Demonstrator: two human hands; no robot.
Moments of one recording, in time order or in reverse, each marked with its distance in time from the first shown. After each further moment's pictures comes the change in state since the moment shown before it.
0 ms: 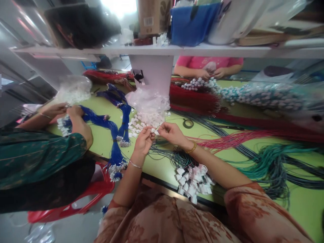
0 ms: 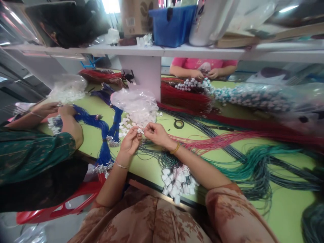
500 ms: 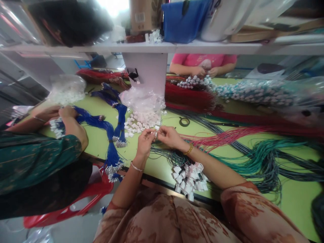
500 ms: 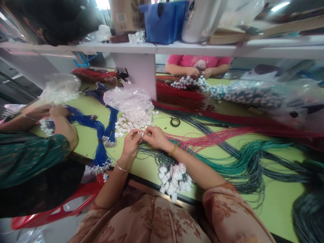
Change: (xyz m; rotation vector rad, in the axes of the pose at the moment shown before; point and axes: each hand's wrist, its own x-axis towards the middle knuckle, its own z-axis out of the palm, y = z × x) left_hand -0.009 -0.022 0.012 0.355 0.045 0.176; right_hand -0.013 0.015 -0.005 -0.193 -0.019 0.016
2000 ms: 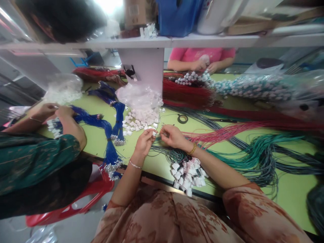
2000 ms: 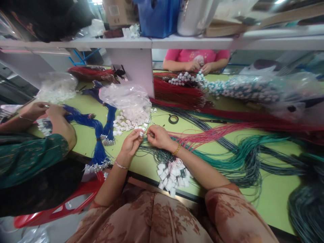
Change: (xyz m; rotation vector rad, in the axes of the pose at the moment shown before) left_hand 0.003 -0.010 -0.008 -0.170 -0.123 -0.243; right_hand -0.017 0.014 -0.012 -0.271 0.014 -0.190
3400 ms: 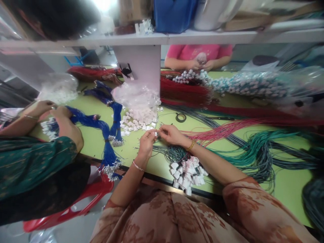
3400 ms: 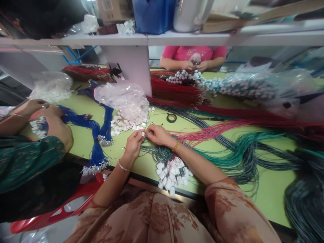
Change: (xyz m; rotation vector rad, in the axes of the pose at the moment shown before) left_hand 0.001 -0.024 0.014 0.111 0.164 0.099; right_hand 0.003 0.018 0.006 0.131 -0.067 0.104
